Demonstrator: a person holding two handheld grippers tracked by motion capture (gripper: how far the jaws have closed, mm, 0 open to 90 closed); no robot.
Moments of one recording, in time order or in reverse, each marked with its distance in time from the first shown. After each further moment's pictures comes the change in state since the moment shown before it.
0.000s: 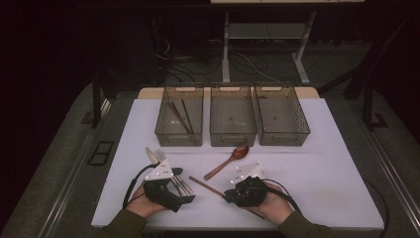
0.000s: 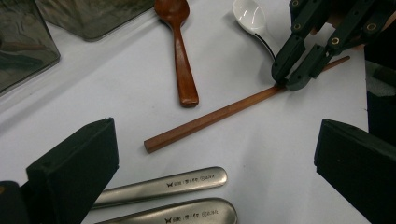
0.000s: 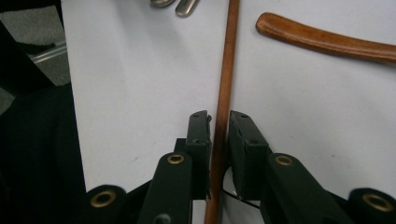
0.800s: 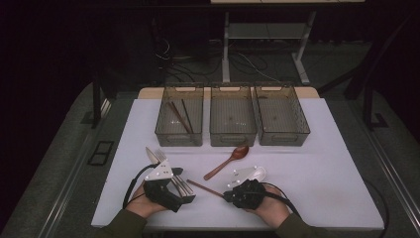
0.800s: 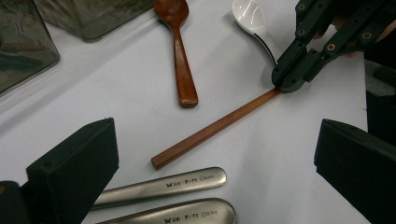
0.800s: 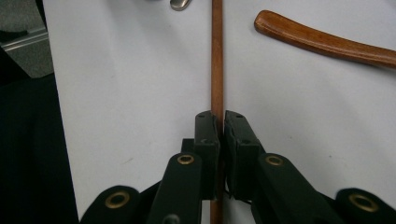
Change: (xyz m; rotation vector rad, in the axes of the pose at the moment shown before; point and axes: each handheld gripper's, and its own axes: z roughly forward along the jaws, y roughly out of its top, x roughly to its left) left arm 0.000 0.000 0.000 0.000 -0.001 0.004; right arm 0.010 0.001 0.003 0.013 -0.081 -0.034
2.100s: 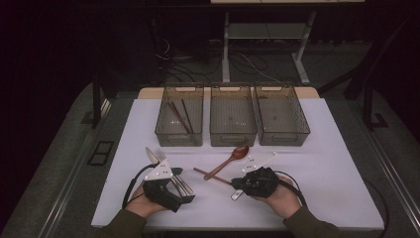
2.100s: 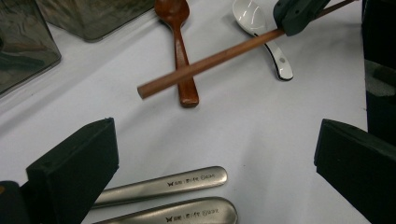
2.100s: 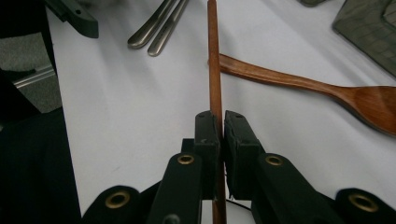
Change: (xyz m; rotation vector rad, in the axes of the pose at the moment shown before) left arm 0.001 -0.001 -0.001 -0.007 0.001 -0.009; right arm -0.025 0.005 -0.040 -0.109 -0.005 0.072
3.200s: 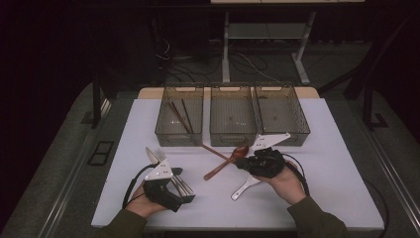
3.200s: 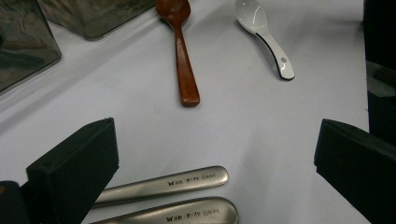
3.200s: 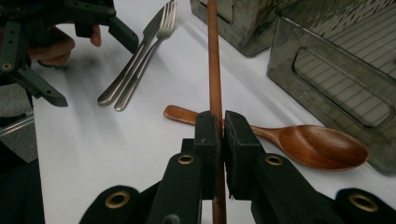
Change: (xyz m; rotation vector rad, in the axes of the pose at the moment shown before) left arm 0.000 0.000 0.001 0.002 0.003 -0.002; right arm -0.034 0.023 -0.020 -0.123 -0.042 0.072
